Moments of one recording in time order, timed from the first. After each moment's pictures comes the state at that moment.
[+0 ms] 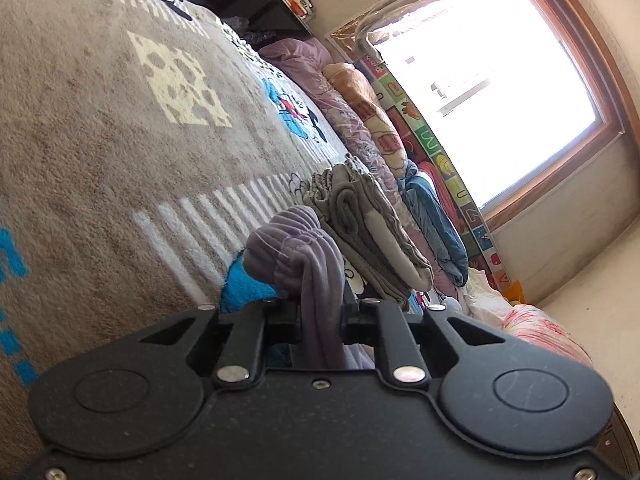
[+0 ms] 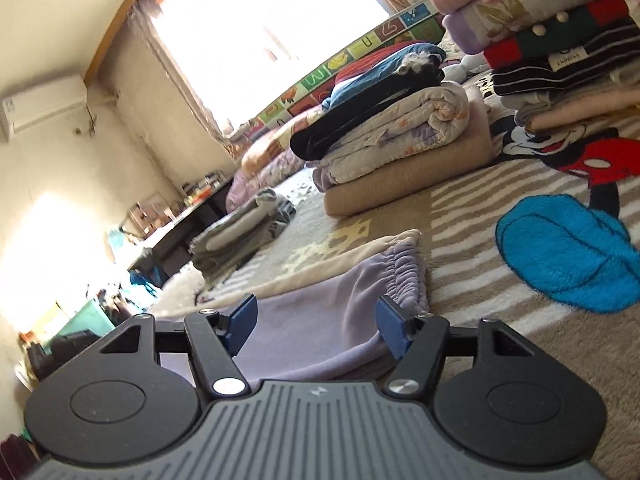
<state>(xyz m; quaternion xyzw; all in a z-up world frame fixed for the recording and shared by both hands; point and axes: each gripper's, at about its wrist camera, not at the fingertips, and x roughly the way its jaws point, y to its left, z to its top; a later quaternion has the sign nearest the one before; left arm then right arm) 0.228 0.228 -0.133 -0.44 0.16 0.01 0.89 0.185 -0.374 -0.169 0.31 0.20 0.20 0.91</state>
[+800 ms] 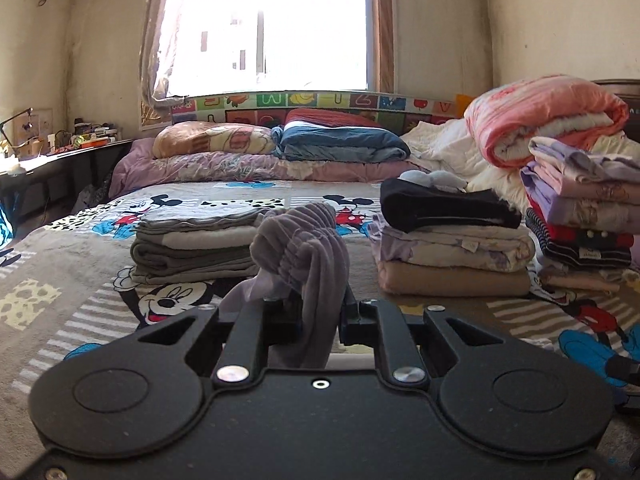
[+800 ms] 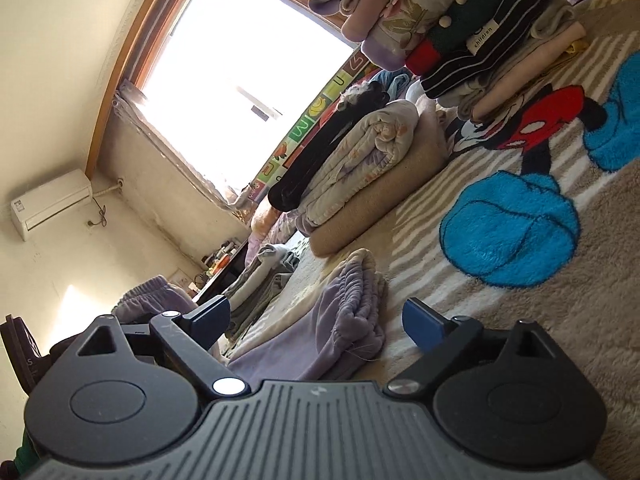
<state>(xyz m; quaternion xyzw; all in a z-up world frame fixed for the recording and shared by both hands) 0.240 -0.068 -0.064 0.03 0.16 -0.05 0.98 0.177 -0.414 -0.208 0.42 0.14 0.20 0.87</state>
